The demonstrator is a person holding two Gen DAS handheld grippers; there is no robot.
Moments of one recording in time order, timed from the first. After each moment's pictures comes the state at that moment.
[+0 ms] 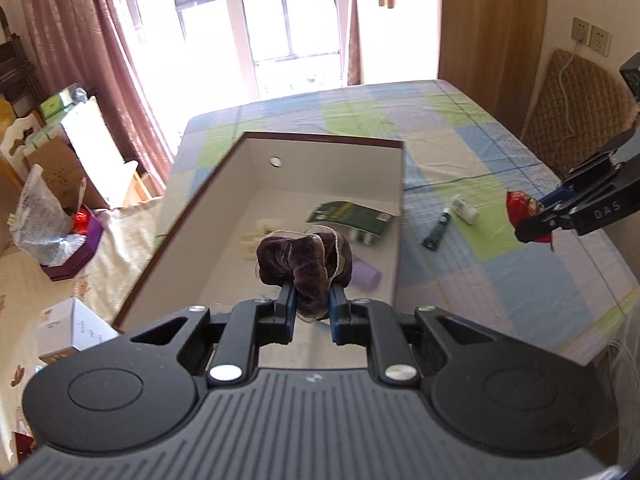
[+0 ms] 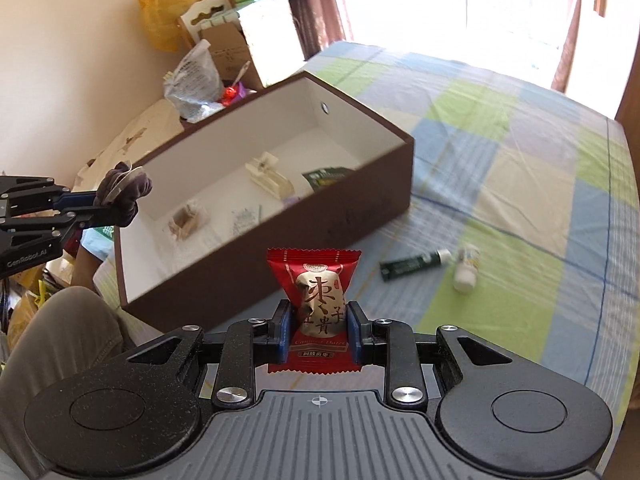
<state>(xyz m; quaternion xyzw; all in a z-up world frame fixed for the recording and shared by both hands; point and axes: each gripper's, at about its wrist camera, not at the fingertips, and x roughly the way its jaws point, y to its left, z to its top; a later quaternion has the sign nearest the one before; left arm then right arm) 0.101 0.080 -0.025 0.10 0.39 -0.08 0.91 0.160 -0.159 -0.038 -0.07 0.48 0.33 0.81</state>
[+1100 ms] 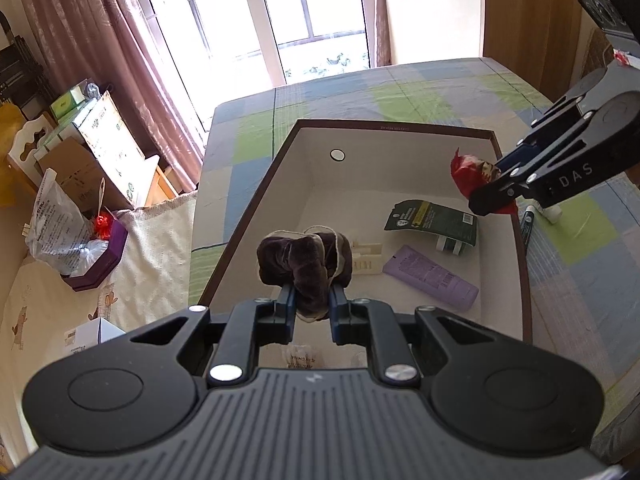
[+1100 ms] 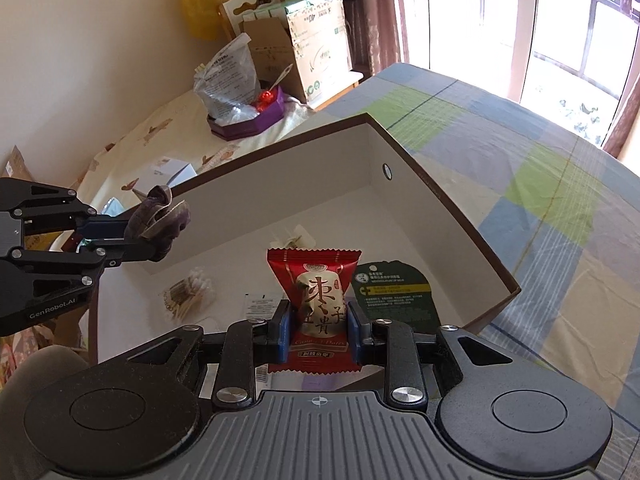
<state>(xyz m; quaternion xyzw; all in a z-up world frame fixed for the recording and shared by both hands) 0.192 0.121 -0.066 0.13 0.42 -0.05 0.90 0.262 -0.045 -0.077 -0.11 0.46 0.38 0.79</state>
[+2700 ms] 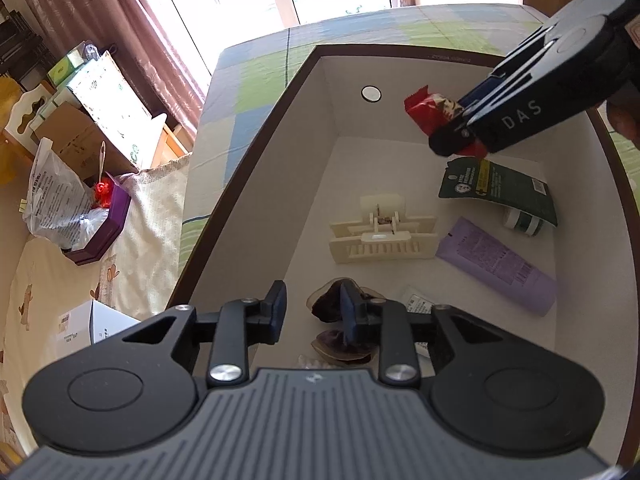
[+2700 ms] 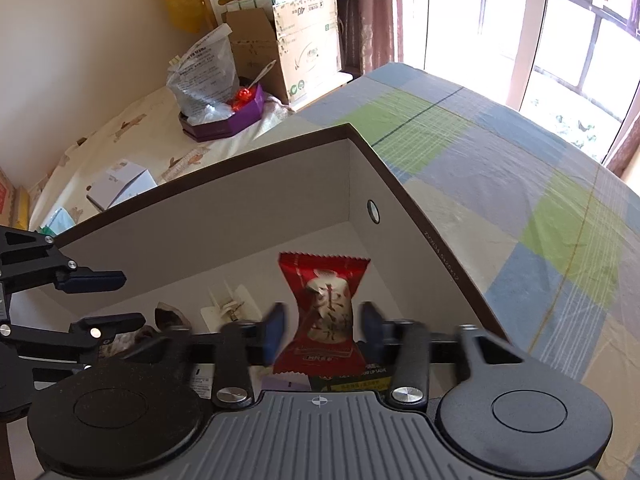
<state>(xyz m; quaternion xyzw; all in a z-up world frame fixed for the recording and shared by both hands) 0.256 0.130 -0.133 0.14 0.47 -0.01 0.87 0.330 0.006 -0.131 -0.14 0.43 0.37 0.81</state>
